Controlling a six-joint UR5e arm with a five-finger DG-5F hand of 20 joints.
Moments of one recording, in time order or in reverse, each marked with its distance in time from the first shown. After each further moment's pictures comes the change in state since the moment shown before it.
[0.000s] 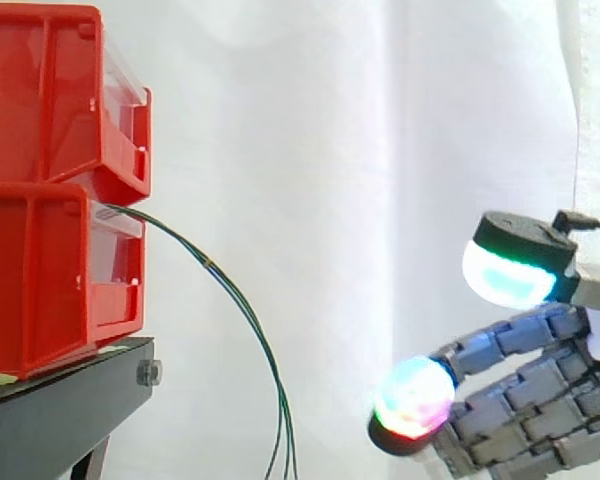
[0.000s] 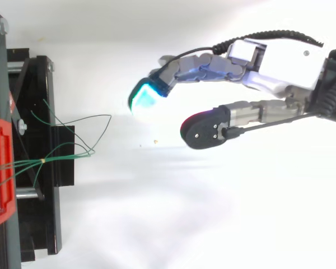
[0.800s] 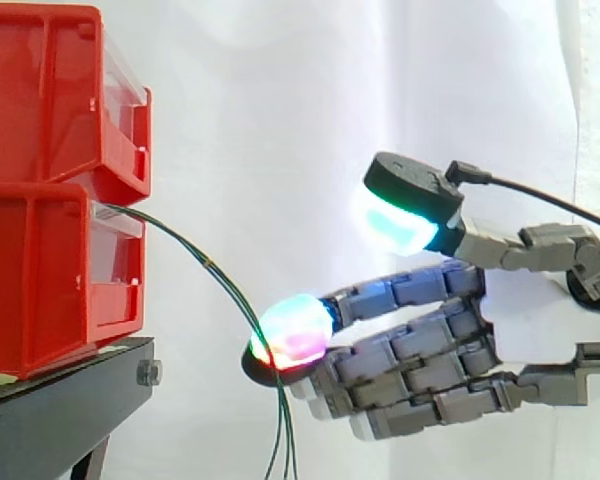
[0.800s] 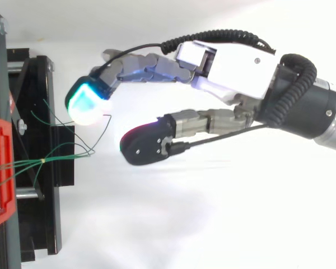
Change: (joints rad) arm 0.006 -0.121 0.172 0.140 0.020 -0.112
